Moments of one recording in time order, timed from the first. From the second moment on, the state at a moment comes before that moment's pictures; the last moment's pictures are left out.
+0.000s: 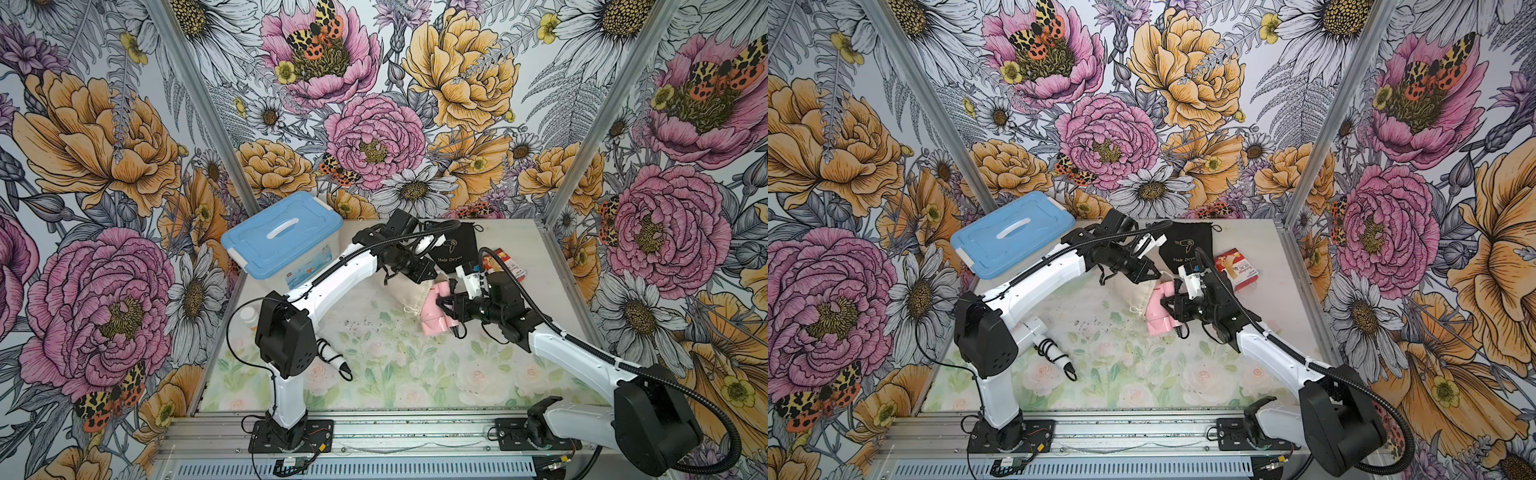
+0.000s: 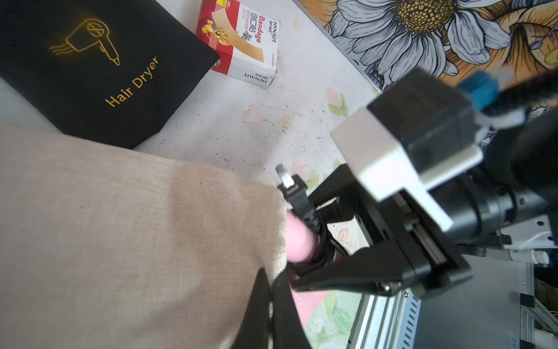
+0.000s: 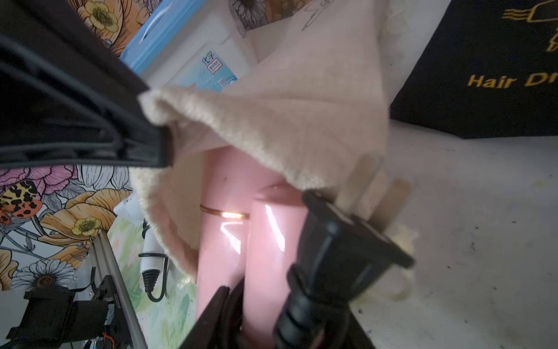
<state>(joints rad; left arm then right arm) -0.66 1.87 1.79 -0.88 0.50 0.01 0.38 1.22 0.65 0.00 -0.49 0.38</state>
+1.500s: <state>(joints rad) -0.68 2.05 1.88 -0.84 0.52 -0.04 0.43 1.20 0.61 -0.06 -0.48 0.41</state>
